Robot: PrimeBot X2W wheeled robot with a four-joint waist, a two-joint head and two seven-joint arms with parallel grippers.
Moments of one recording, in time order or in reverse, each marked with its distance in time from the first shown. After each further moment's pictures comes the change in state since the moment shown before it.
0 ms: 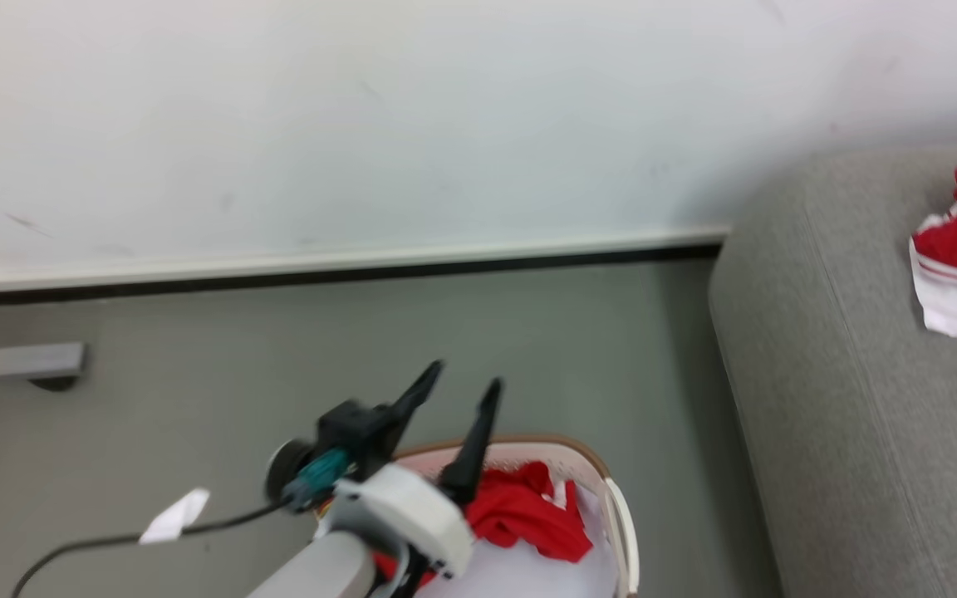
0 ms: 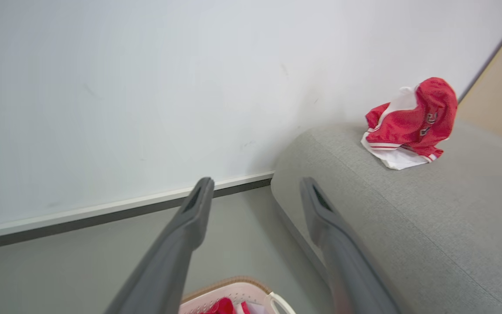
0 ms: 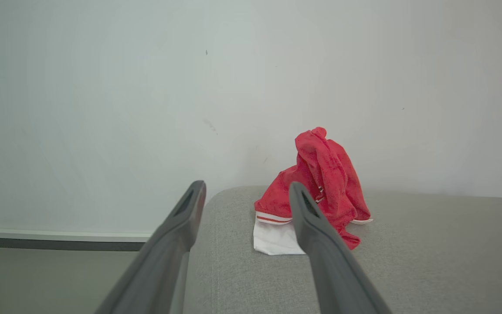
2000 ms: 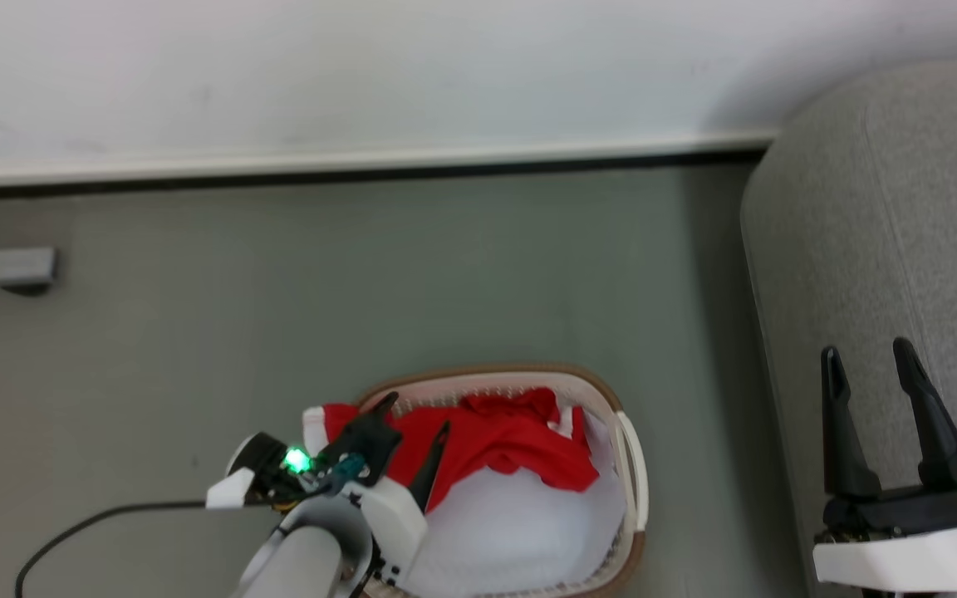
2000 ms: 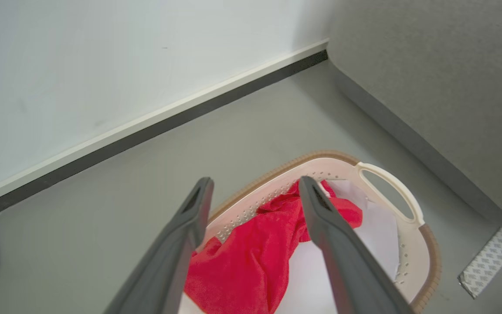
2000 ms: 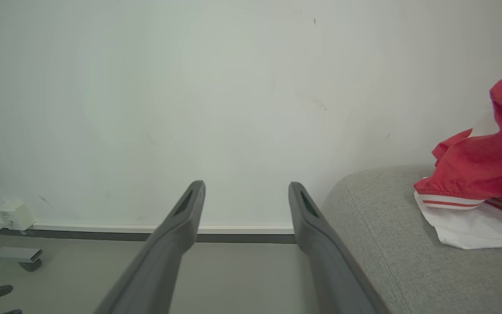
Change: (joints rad) left arm 0.082 -0.166 0.462 0.340 0.707 -0.279 0.074; right arm 0.028 0.194 0.228 -0.196 0.032 0.000 0.000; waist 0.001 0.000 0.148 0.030
